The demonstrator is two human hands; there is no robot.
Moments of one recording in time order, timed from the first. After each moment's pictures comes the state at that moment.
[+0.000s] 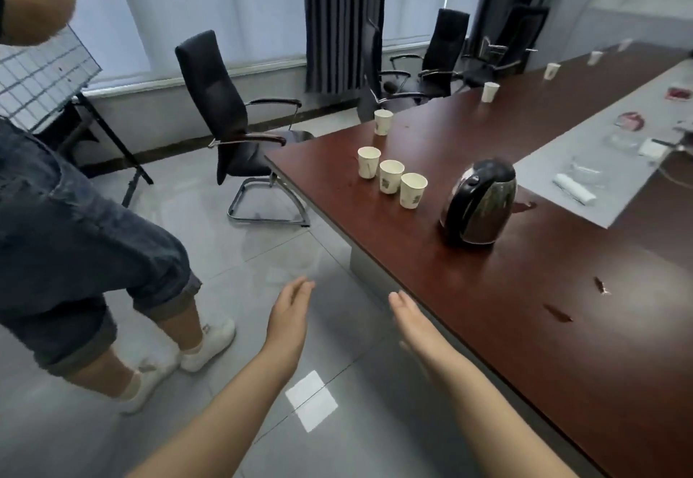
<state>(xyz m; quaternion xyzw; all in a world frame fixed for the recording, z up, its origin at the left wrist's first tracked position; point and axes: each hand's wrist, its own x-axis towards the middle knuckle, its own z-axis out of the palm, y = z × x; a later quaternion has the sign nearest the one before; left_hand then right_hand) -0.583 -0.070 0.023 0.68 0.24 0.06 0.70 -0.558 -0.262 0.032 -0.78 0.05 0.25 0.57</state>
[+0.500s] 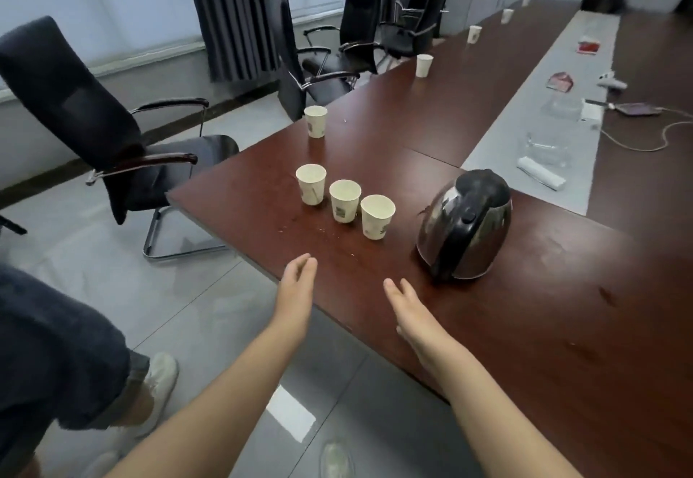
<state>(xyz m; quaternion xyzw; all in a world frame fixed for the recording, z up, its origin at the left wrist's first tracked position) -0.315 -0.077 0.007 0.70 0.16 -0.04 0.70 -0.350 -0.249 0.007 -0.72 0.21 0.18 0.64</state>
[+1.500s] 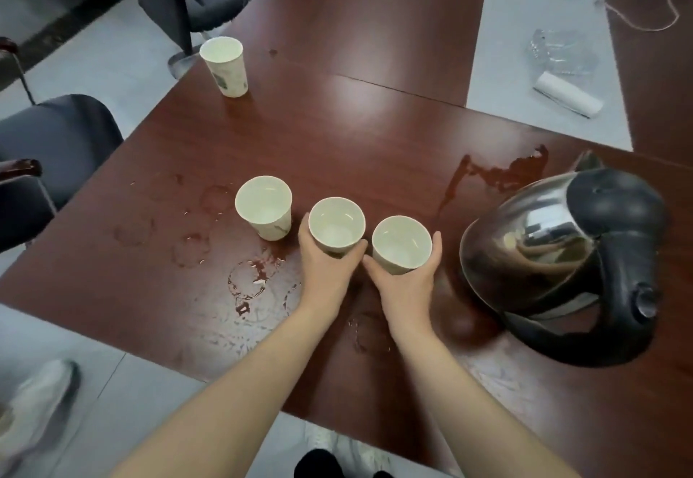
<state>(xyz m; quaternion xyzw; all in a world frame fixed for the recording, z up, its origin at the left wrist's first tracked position) -0.056 -0.127 -0.076 0.73 0.08 -0.12 0.67 -0.115 -0.205 -0.078 -0.67 0.42 -0.17 0.58</state>
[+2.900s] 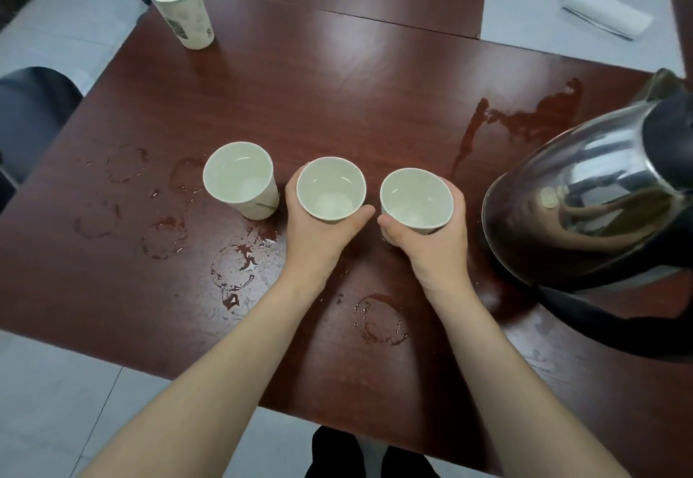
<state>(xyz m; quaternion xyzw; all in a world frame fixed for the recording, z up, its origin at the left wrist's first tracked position) -0.028 -0.122 -0.096 0.75 -0.06 -0.08 0.66 -0.103 -0.237 -0.091 -0.69 0.29 -0.23 0.62</state>
